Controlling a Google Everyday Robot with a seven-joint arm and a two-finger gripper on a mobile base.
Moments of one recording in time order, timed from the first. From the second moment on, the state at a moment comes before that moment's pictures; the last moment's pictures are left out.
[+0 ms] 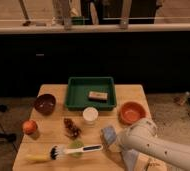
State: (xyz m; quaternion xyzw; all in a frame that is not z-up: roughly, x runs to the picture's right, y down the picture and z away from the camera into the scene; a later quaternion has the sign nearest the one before) arm 0.122 0.278 0.759 -0.25 -0.05 0.36 0.90
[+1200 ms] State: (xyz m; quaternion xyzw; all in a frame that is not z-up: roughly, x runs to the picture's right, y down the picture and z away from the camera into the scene) arm 0.090 0.179 0.709 -0.20 -0.16 0.13 0.96
